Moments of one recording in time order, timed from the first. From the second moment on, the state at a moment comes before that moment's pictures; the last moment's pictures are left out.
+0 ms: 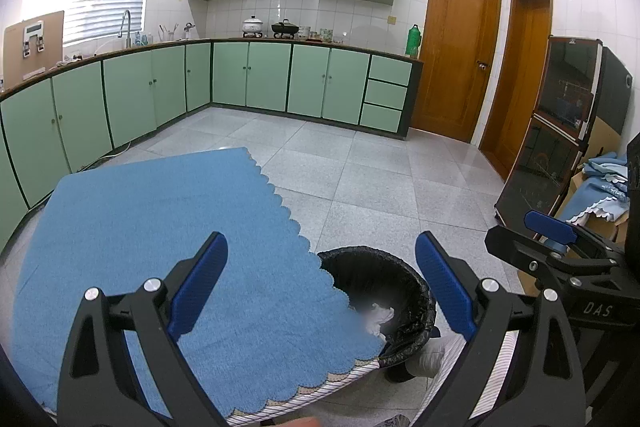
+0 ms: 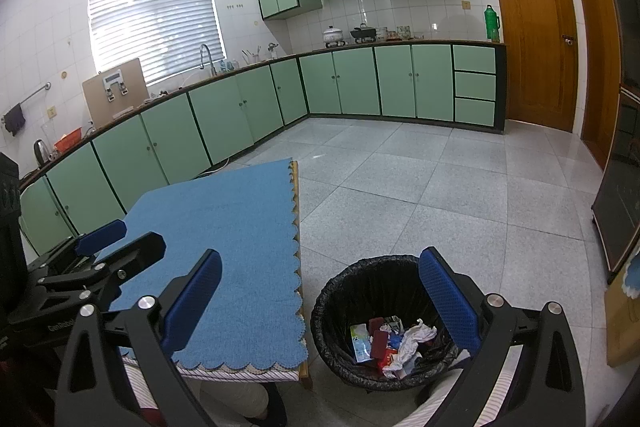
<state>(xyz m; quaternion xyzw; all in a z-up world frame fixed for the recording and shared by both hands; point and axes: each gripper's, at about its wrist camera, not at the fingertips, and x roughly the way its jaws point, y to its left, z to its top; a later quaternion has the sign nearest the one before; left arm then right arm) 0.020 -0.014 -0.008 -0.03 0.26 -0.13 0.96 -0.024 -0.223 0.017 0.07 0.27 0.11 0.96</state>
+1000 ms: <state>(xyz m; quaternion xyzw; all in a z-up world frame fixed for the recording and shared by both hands) 0.019 -0.015 -0.014 -0.03 0.26 -0.13 0.96 -0.019 -0.227 0.015 0.07 0.27 0.11 0.95</state>
